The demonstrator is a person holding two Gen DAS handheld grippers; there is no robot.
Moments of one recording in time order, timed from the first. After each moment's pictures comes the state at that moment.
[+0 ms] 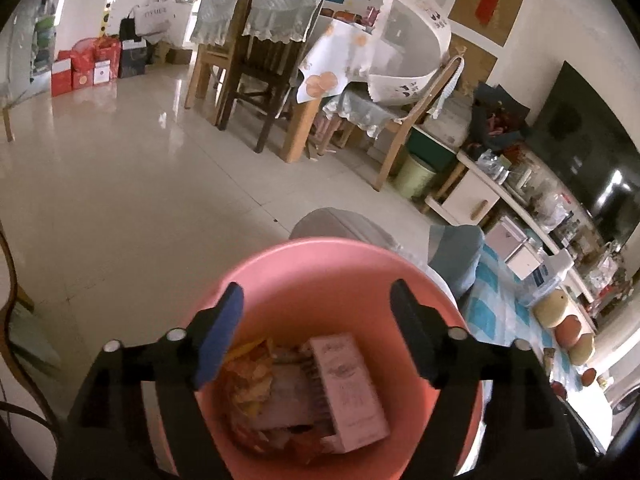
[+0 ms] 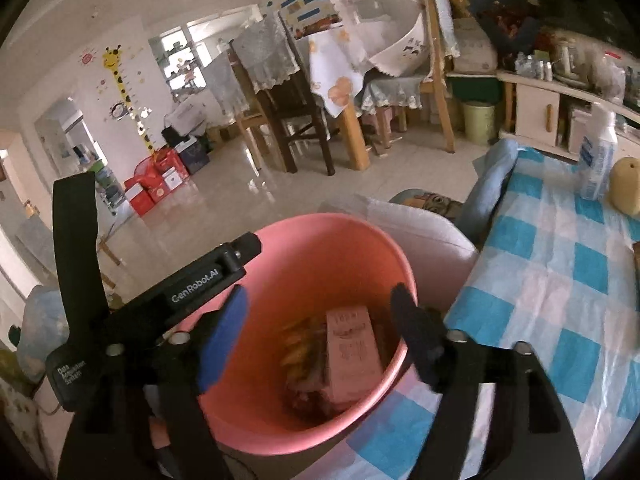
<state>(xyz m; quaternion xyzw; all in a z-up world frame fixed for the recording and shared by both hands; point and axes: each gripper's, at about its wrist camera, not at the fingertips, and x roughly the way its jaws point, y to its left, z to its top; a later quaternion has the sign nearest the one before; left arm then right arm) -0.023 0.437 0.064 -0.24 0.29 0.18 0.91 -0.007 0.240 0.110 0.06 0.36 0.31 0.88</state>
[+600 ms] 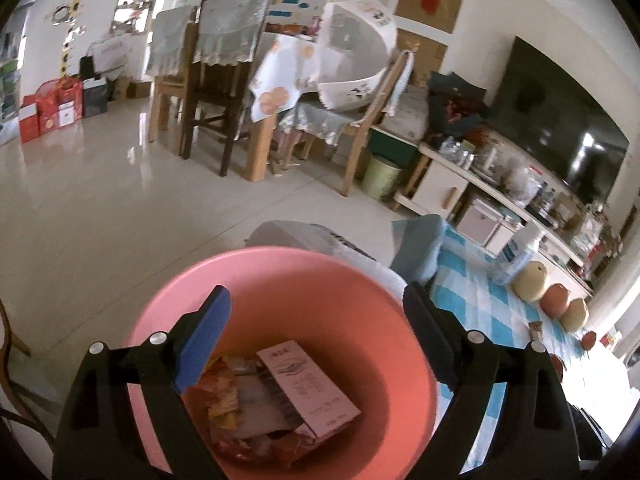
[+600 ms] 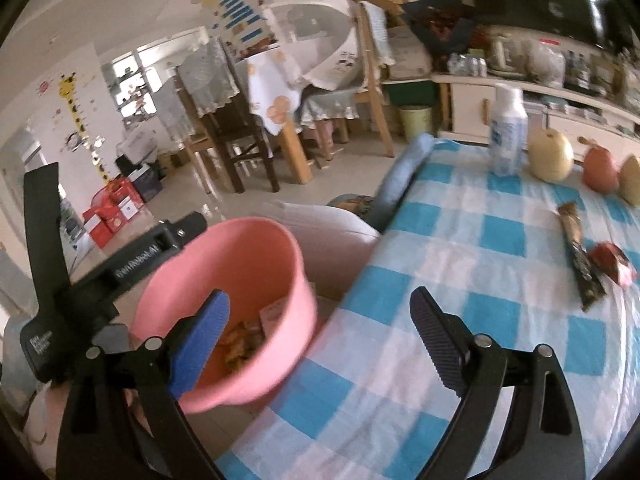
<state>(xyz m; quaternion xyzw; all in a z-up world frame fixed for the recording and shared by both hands) -0.015 0.390 0.081 -0.18 0.27 0.12 0.94 -0.030 0.162 0.101 0.09 0.36 0.21 0.91</state>
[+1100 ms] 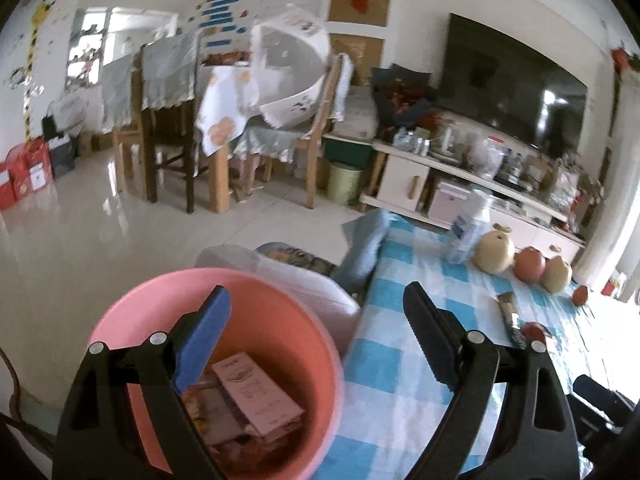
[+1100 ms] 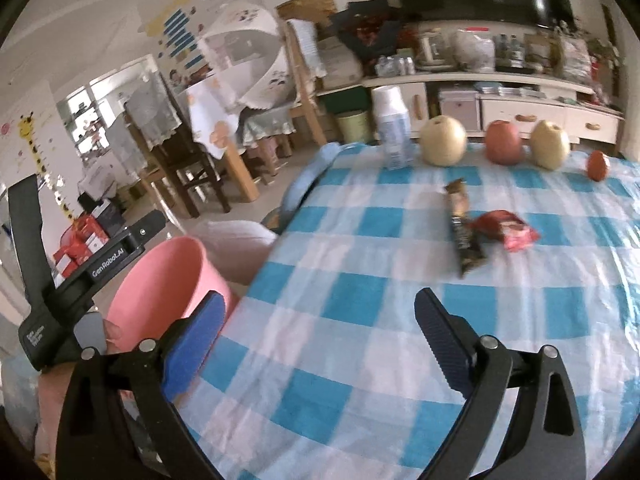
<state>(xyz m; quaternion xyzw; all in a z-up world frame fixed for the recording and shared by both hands) -0.015 0.299 0.107 -0.09 0.25 0.07 0.96 -0.064 0.050 0.116 0.13 0.35 0.13 0.92</state>
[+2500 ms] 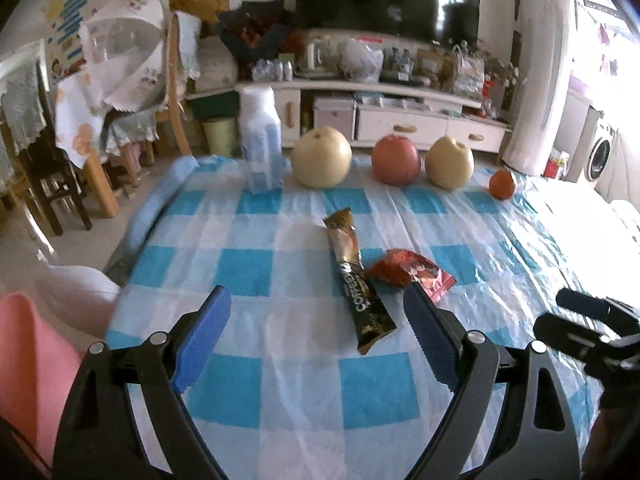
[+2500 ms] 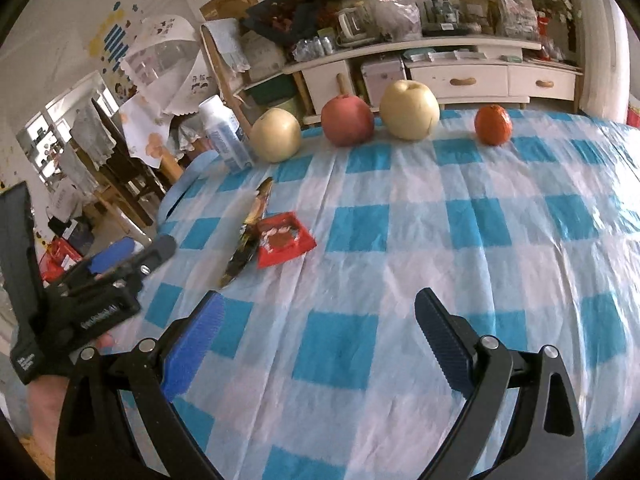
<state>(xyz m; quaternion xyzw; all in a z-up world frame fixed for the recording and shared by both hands) 0.055 0.073 0.057 0.03 0.36 -0.10 0.93 -0.020 -0.158 0.069 0.17 0.39 0.08 0.90</state>
